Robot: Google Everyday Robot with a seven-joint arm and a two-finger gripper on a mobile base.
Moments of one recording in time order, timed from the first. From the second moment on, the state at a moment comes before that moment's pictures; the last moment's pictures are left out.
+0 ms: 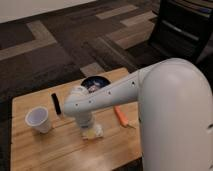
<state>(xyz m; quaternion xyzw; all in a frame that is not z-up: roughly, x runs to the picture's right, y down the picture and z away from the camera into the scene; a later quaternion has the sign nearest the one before) -0.060 0.237 0.748 -0.37 0.08 -0.04 0.93</state>
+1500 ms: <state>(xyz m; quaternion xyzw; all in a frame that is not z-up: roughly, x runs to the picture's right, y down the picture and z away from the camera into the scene) -0.071 0.194 0.771 -0.33 0.07 -0.05 0.94</state>
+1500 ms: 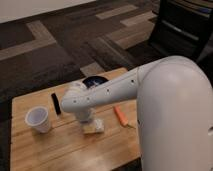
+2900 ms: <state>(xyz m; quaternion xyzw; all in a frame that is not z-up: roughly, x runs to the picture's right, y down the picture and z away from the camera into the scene) -0.070 0.193 0.773 -0.33 0.07 -0.05 0.94</state>
